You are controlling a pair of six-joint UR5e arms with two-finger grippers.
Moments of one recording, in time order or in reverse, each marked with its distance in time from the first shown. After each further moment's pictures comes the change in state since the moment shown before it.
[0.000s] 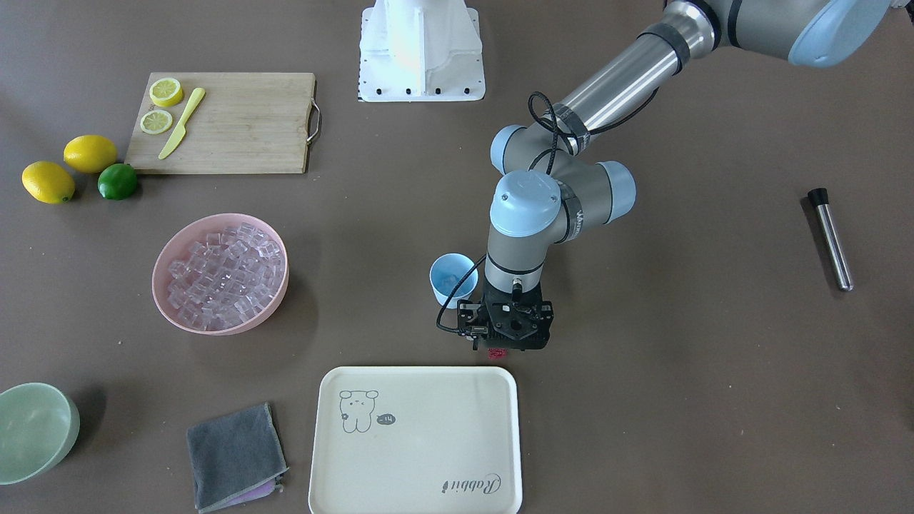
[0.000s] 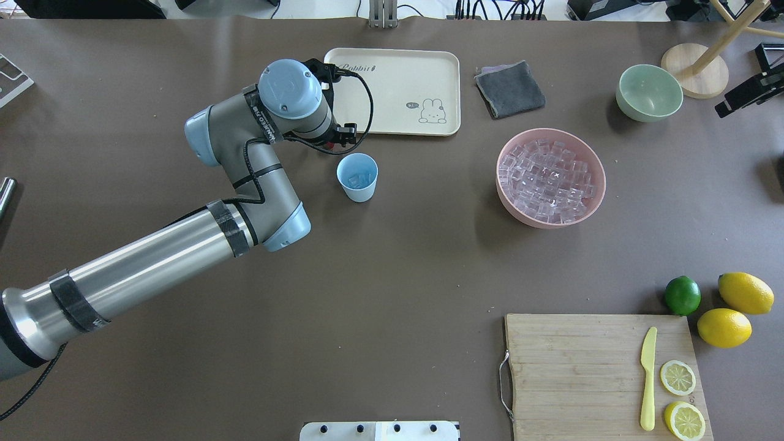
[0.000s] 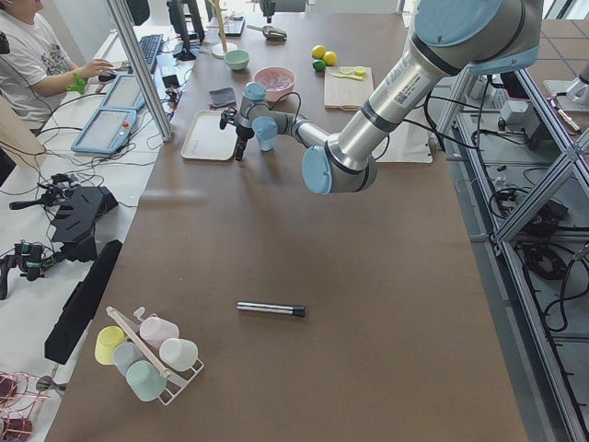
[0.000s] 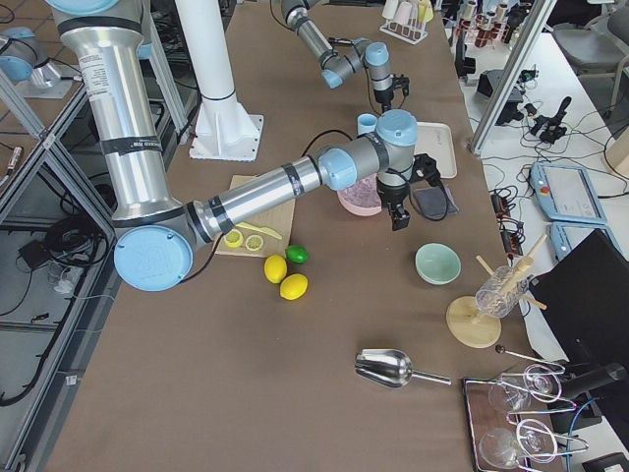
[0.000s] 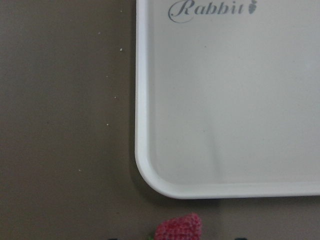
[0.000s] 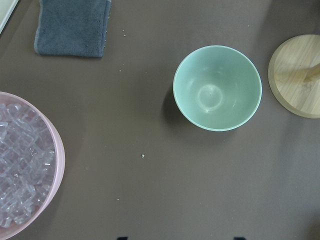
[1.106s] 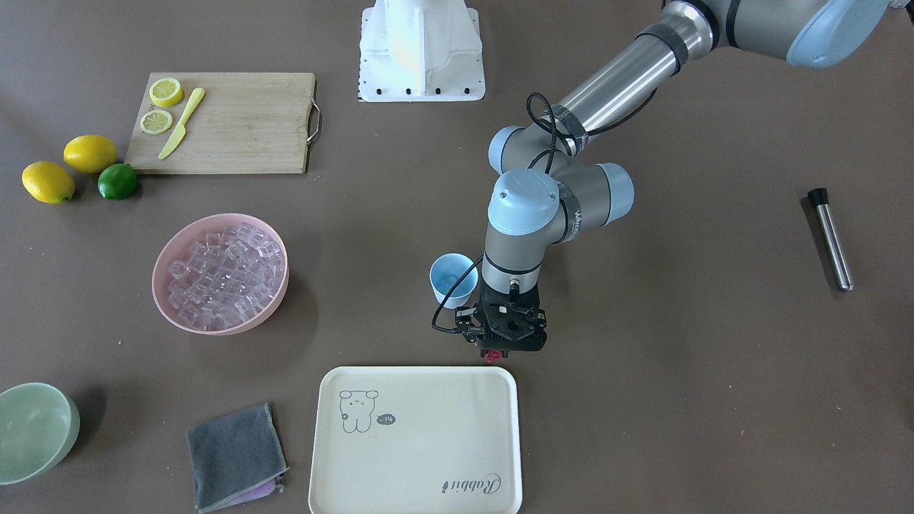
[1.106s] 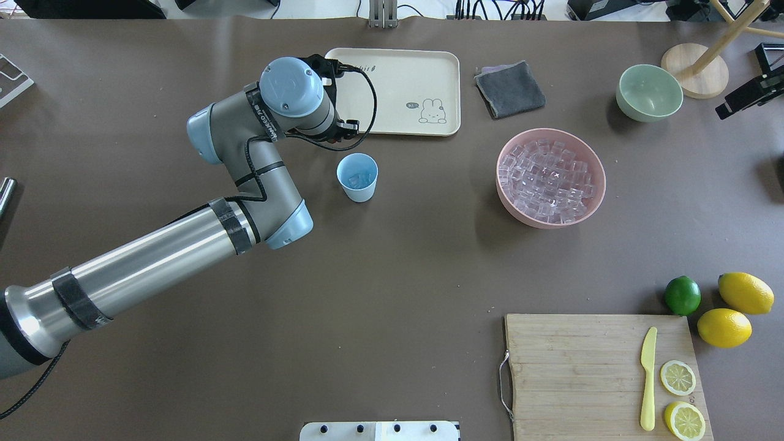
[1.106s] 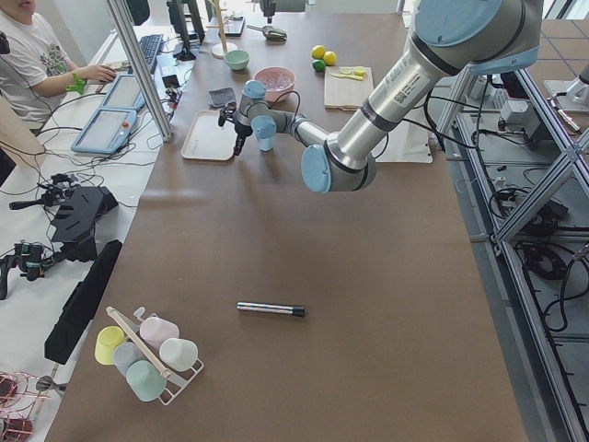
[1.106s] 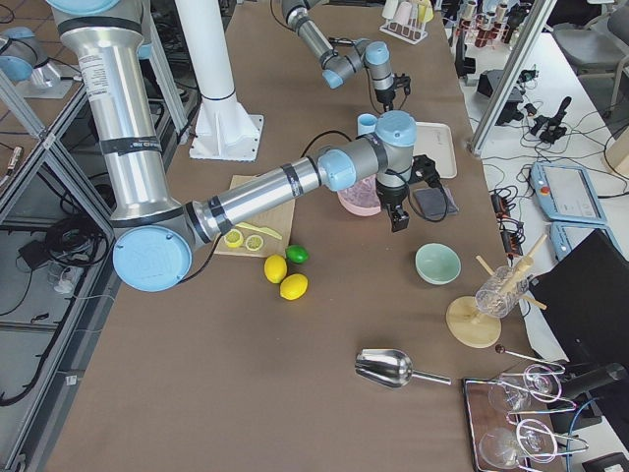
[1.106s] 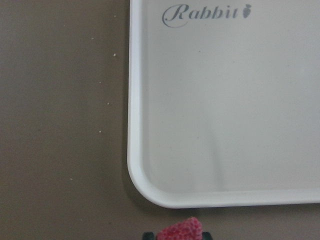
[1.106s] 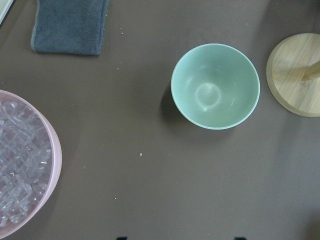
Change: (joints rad) left arm -0.021 -0.014 -0.014 -0.018 -0.019 -0.008; right arm -0.004 -0.005 0.002 0.003 -0.009 0.000
